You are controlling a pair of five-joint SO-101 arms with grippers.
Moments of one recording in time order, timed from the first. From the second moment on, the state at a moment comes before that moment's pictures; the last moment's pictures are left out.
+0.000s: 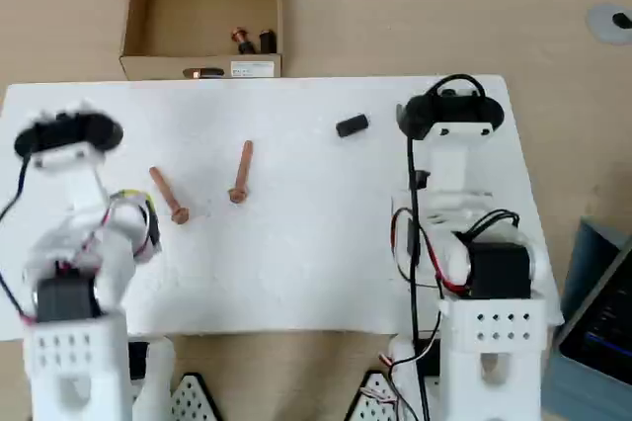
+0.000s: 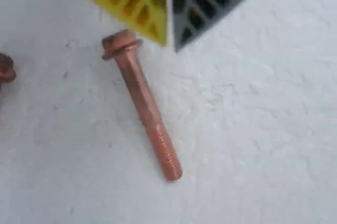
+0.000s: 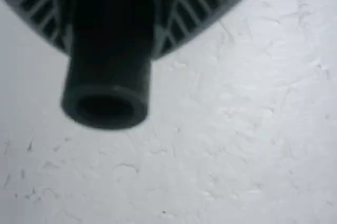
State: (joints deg) left arm -8.8 -64.2 50.9 69.4 -2.4; right arm -4.8 -58.2 41.1 82.0 -11.6
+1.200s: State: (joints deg) left arm -8.8 5.4 12.6 84.0 -3.4; right arm 4.5 -58.5 43.3 82.0 -11.6
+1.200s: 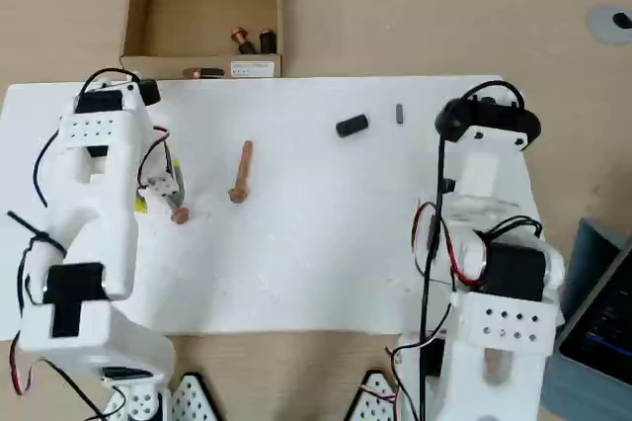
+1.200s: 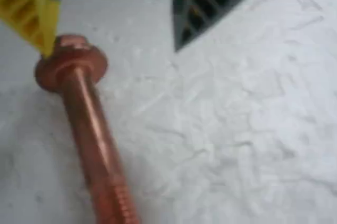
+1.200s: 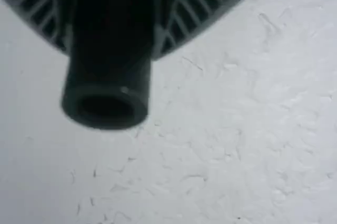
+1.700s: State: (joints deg) left arm -8.6 15.6 10.8 76.8 -3.8; right arm 4.5 -58.5 43.3 82.0 -11.6
